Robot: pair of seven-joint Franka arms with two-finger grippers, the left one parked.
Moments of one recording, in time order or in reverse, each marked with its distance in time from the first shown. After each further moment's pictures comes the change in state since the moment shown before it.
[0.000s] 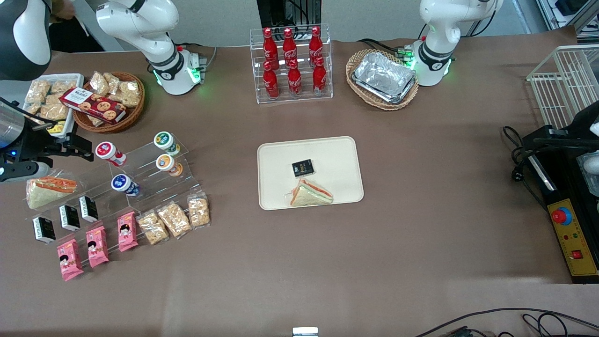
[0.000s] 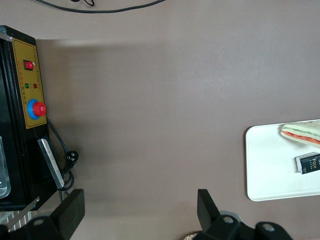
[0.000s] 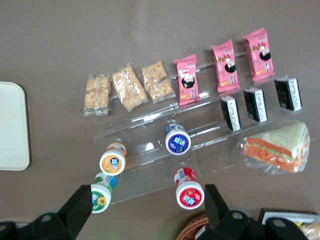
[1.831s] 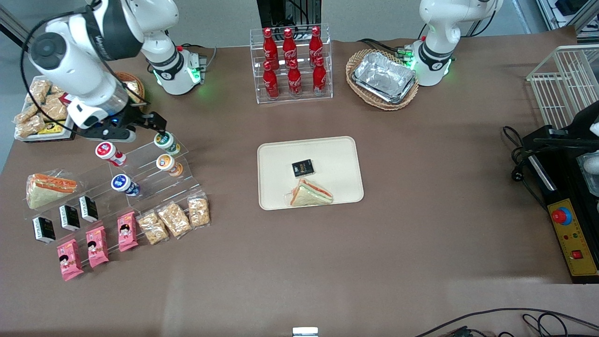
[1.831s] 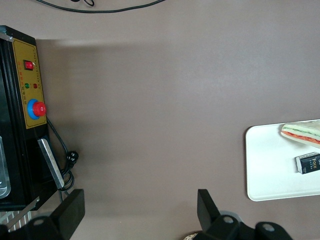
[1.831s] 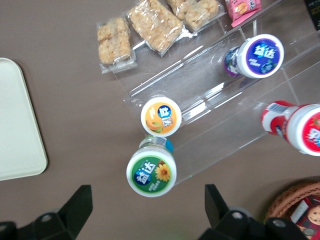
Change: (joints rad) arm 0.157 -0.431 0.034 -0.841 0.037 0.444 0.421
